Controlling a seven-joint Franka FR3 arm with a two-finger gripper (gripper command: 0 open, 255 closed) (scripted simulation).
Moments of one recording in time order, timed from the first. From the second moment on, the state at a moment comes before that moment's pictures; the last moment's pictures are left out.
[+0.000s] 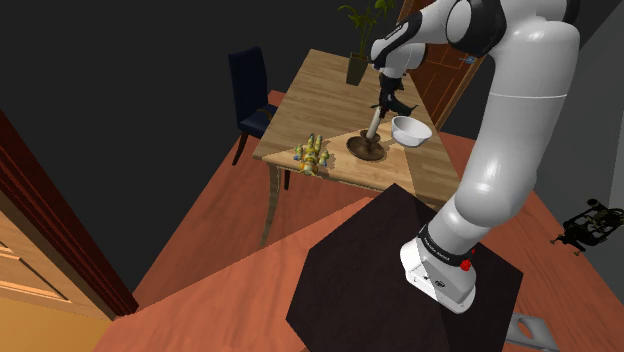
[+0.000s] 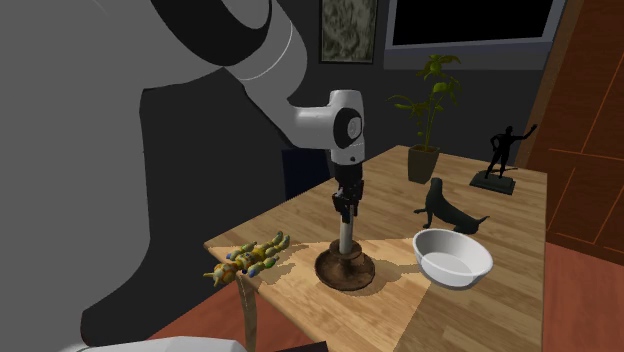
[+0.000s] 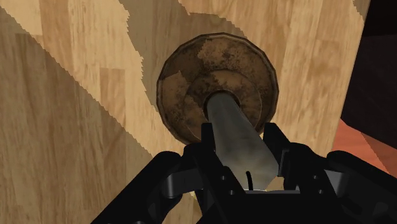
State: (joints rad) arm -0.06 0.37 -0.62 -1.92 0.14 2.20 -1.46
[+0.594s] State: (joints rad) arm -0.06 0.36 -0.63 -1.92 0.13 2.19 -1.46
